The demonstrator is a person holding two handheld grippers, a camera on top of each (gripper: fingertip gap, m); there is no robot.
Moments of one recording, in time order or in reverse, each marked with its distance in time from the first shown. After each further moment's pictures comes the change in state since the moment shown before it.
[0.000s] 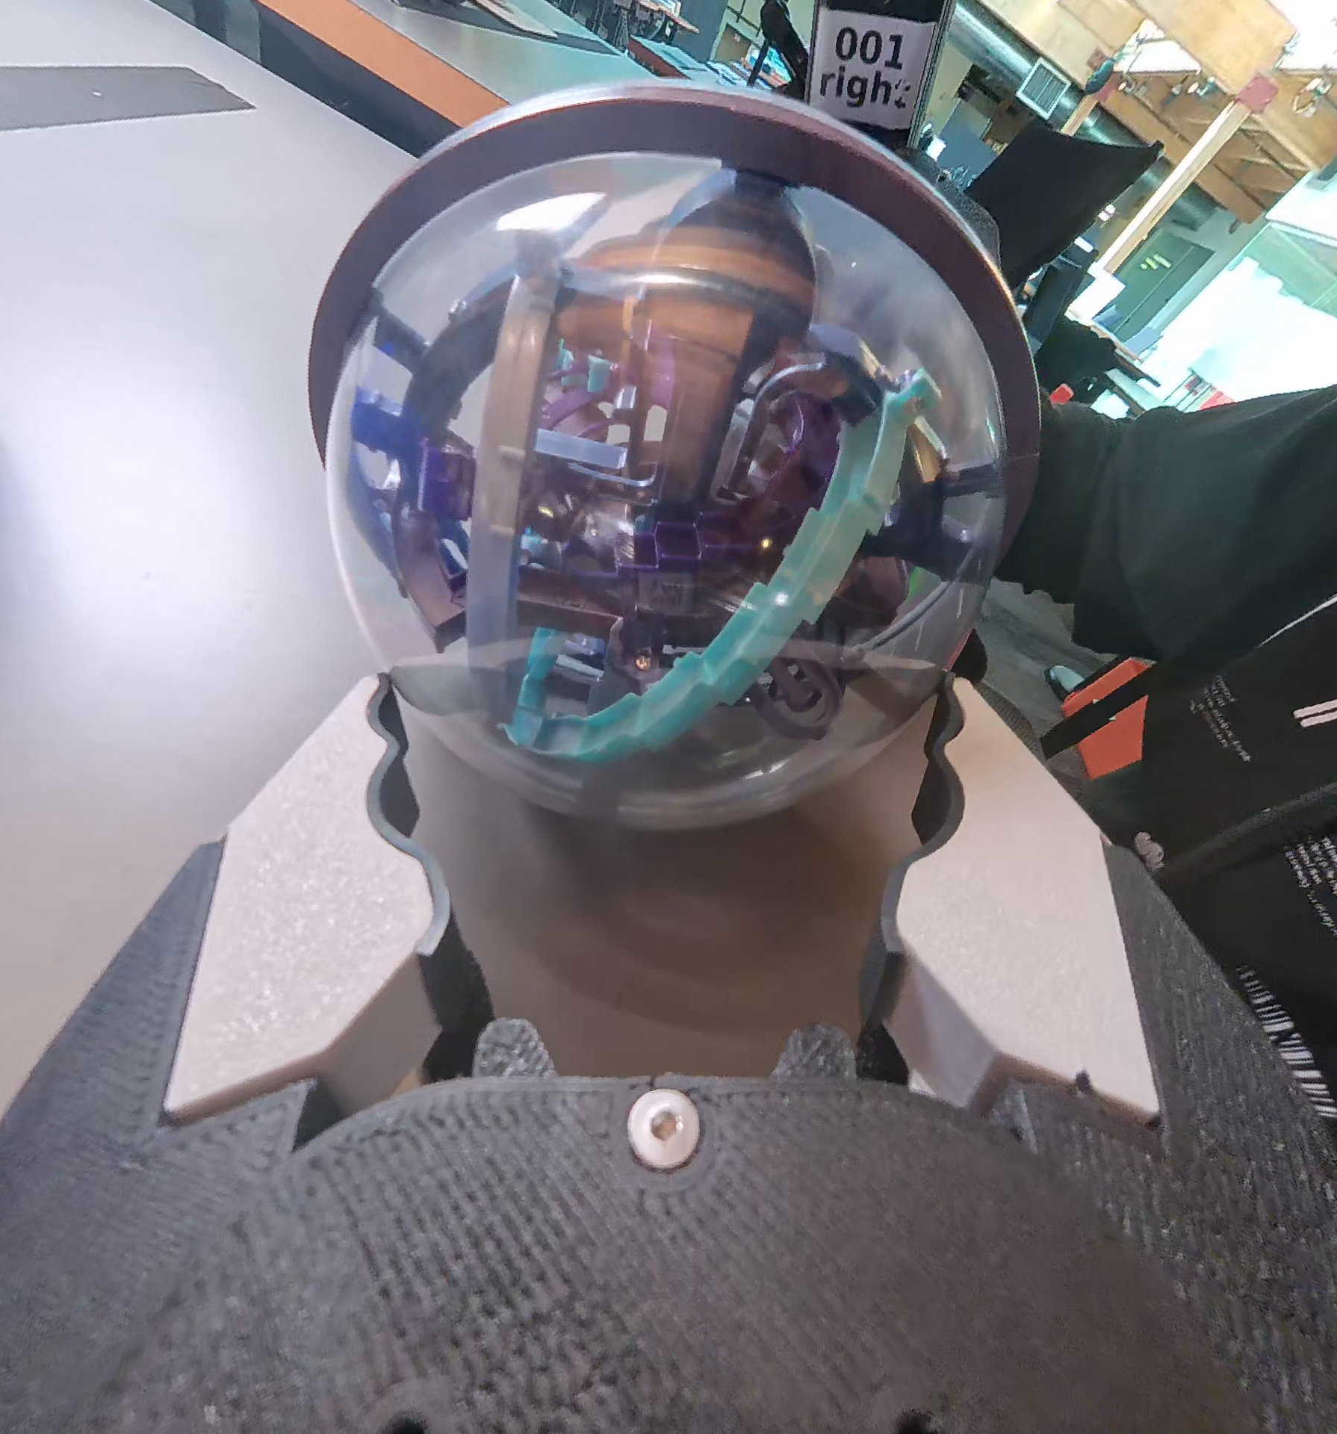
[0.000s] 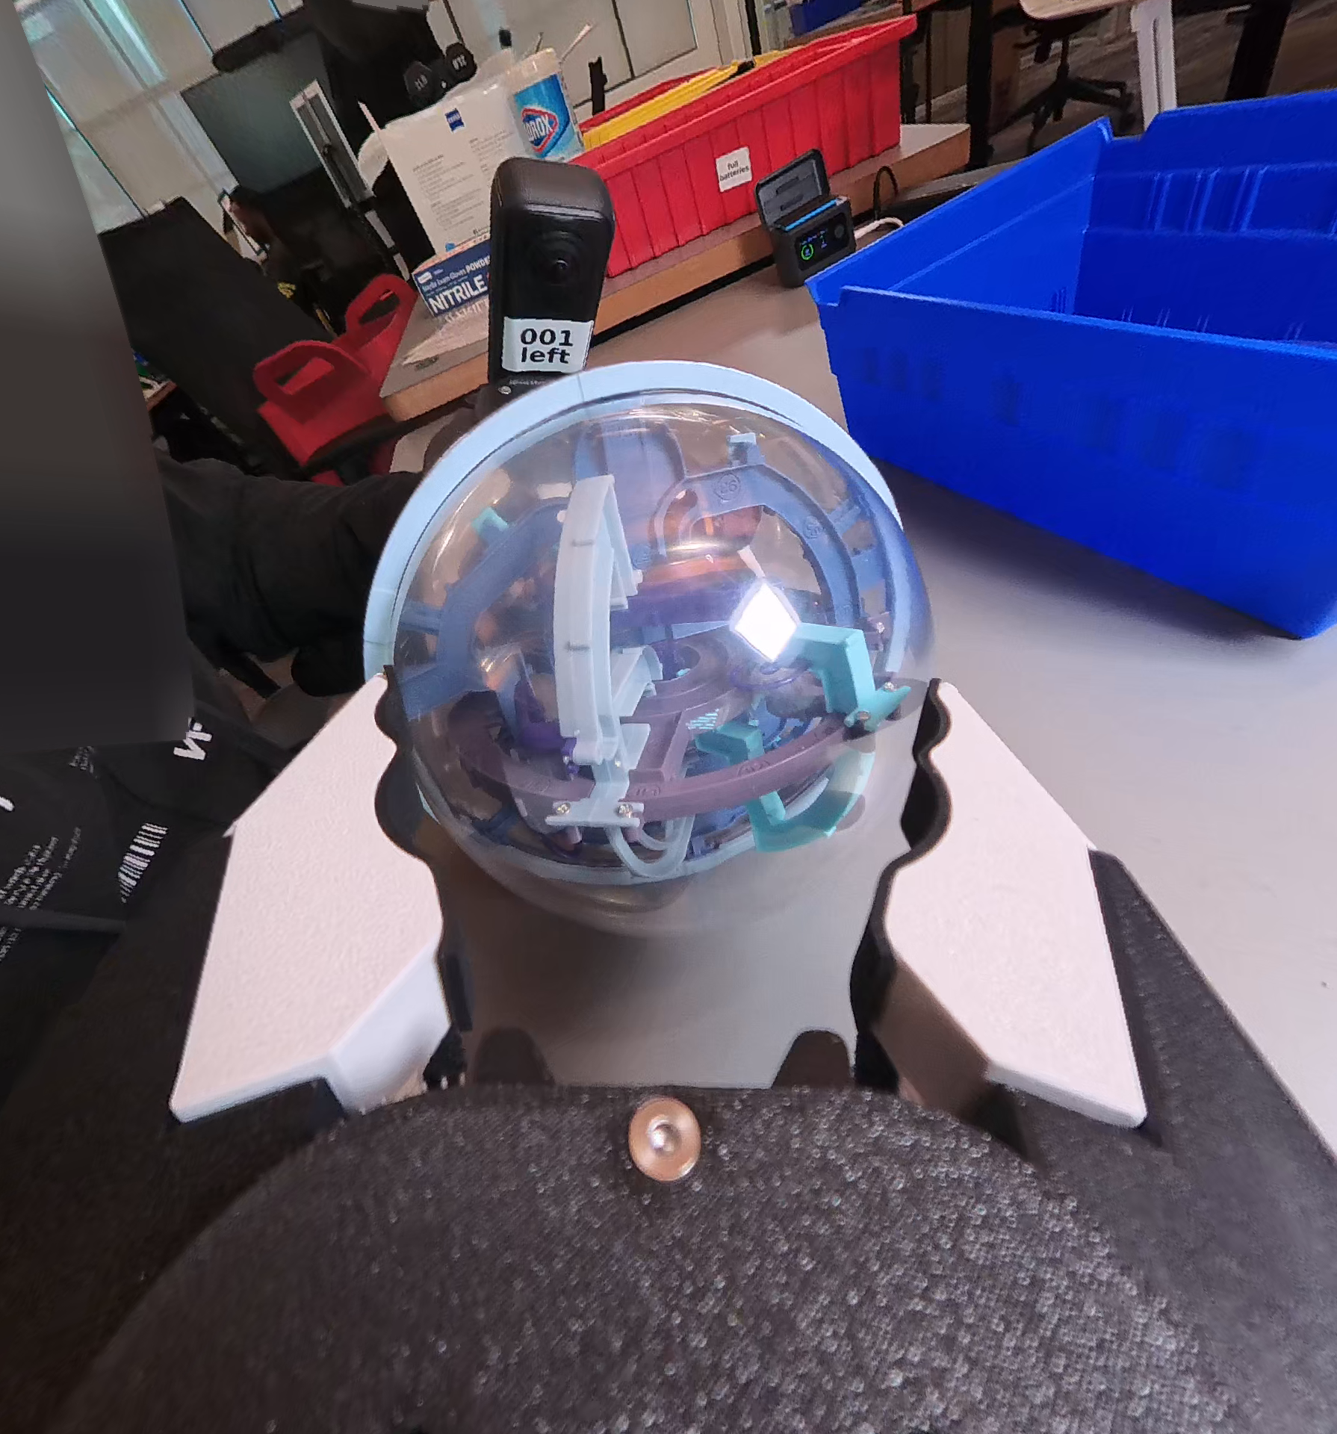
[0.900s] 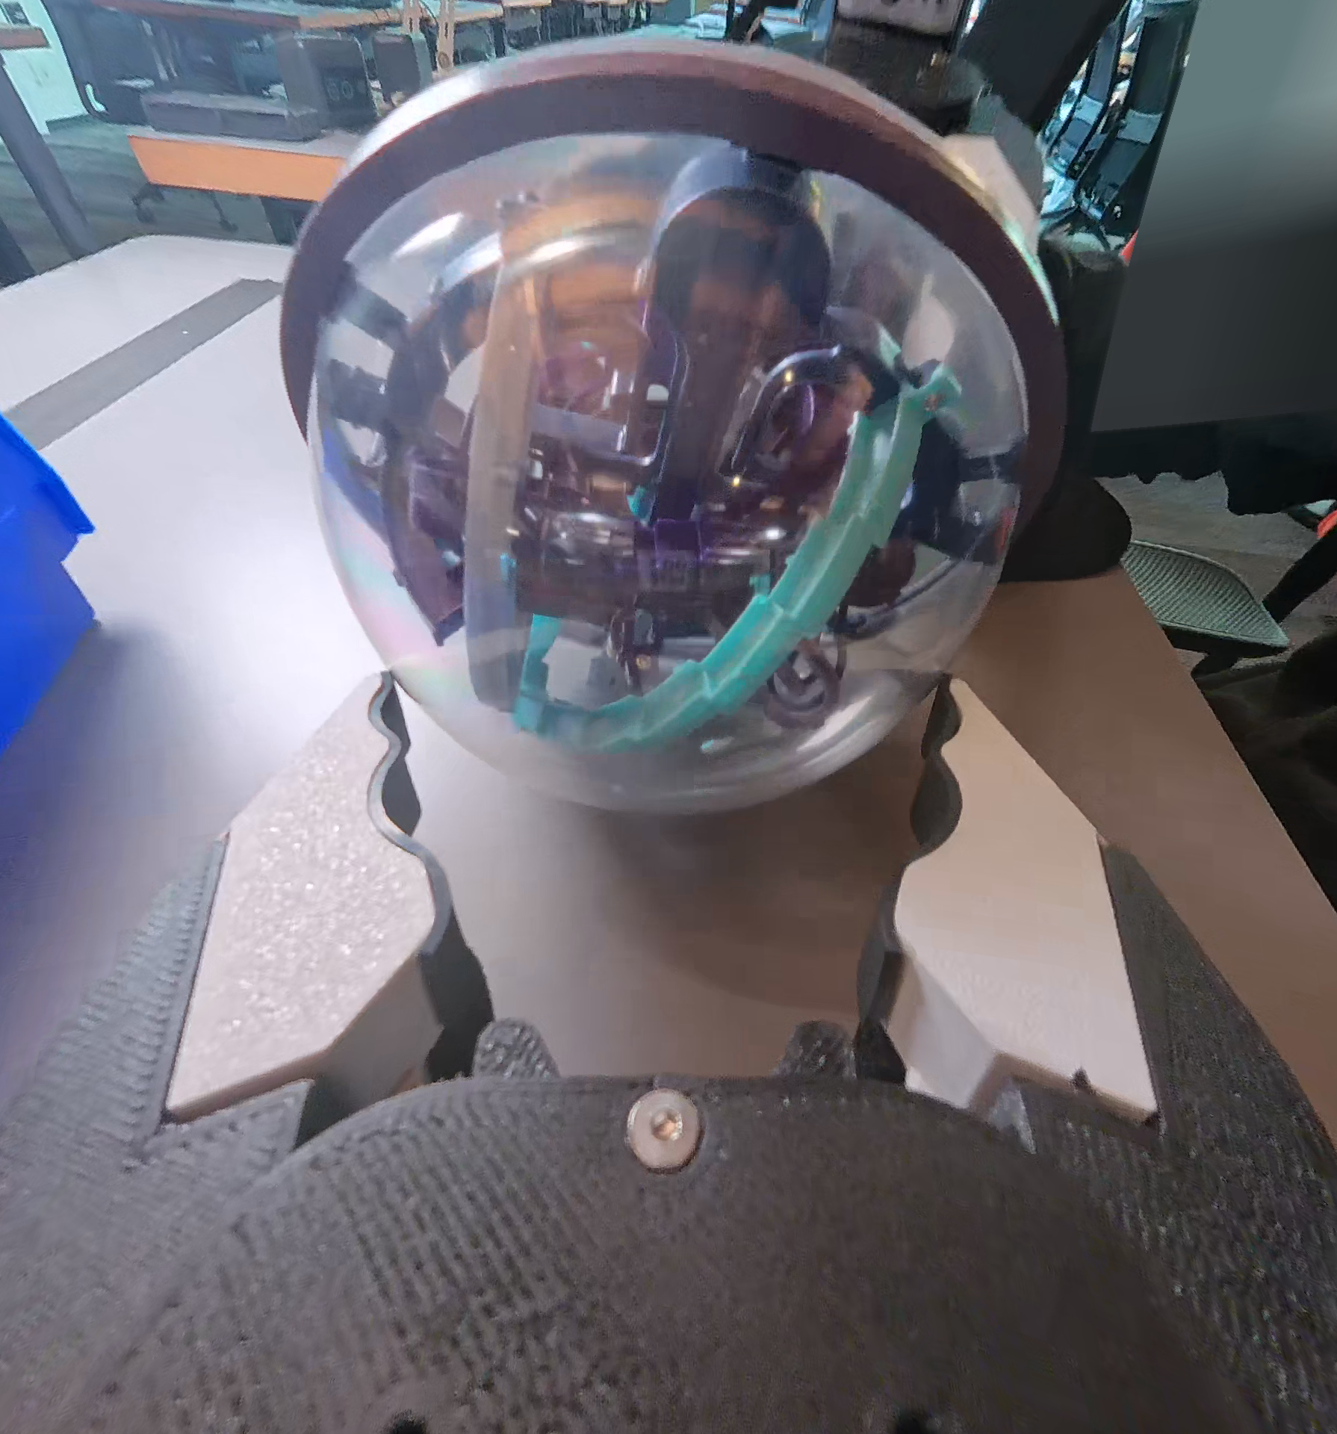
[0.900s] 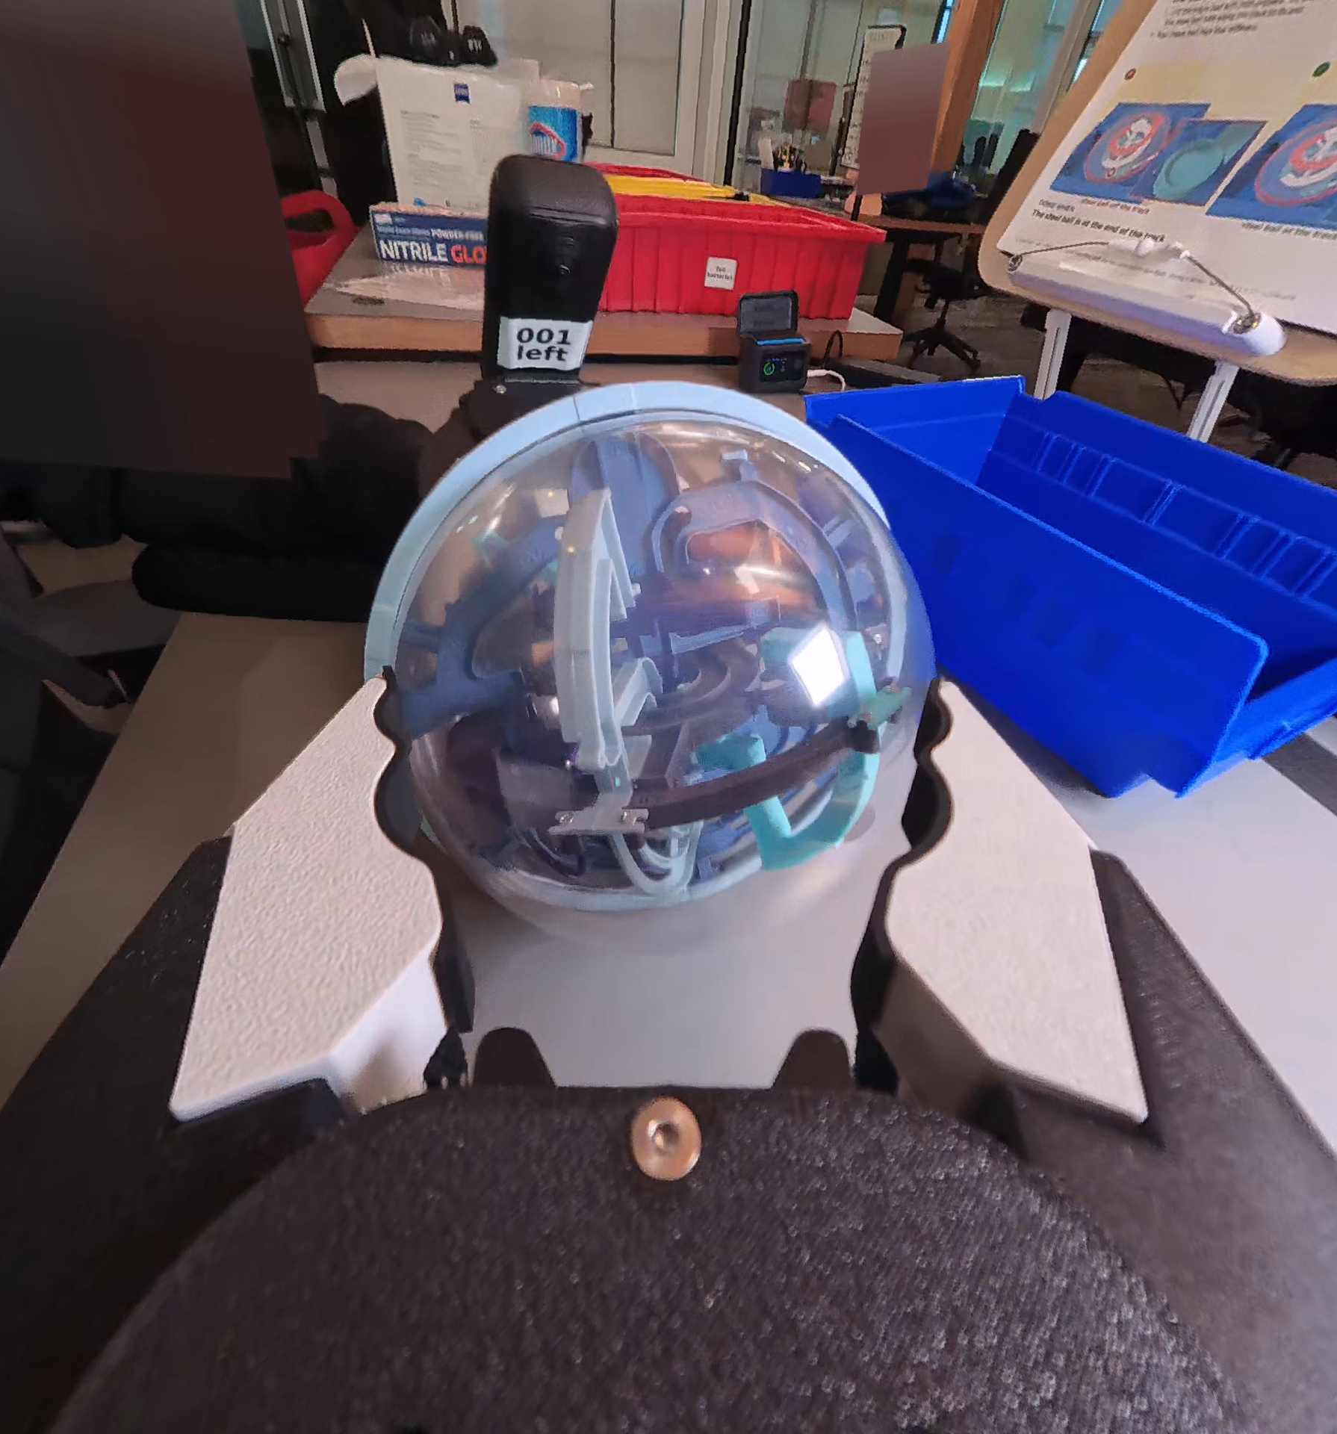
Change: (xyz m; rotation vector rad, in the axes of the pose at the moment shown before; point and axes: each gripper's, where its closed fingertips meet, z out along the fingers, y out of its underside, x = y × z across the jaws) left arm -0.003 0.005 0.003 -0.019 -0.079 0.371; right arm -0.019 -0.002 -0.002 0.073 0.114 -0.377
